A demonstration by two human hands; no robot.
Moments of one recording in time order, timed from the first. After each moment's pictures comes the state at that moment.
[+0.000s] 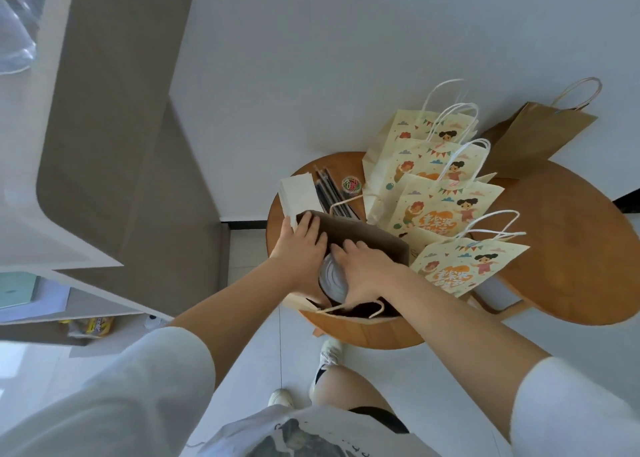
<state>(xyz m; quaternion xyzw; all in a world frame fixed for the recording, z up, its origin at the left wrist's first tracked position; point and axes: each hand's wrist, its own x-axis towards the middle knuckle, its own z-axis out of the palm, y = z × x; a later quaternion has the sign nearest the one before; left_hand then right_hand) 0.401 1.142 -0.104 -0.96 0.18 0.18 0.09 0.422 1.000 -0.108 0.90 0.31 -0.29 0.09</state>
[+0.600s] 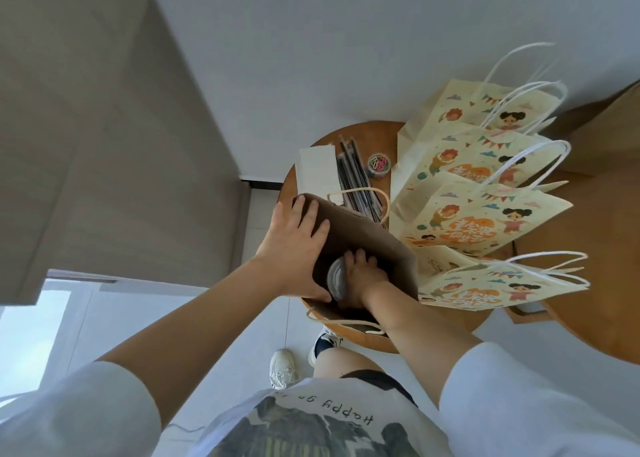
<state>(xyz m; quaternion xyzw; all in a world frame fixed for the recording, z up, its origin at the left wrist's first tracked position) 0.425 1.143 -0.108 -0.96 0.11 0.23 0.07 0.455 0.996 -0.204 0.88 0.19 -0.43 0.07</state>
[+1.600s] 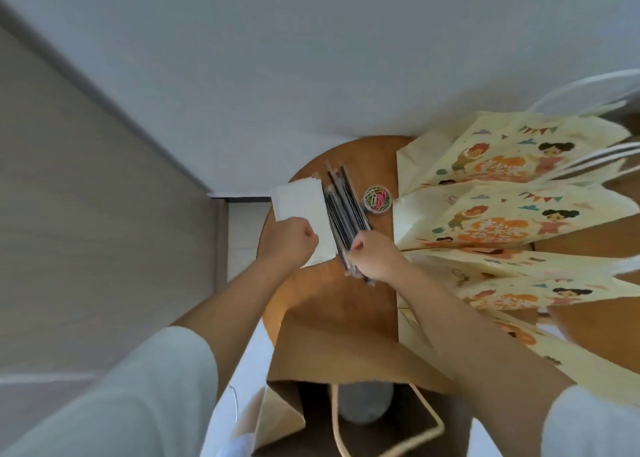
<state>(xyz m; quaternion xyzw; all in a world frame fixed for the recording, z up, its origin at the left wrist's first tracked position) 0.611 1.178 -0.239 -0.91 -0.18 0.25 -0.29 0.635 1.023 -0.225 0.88 0.02 -0.41 -0.23</state>
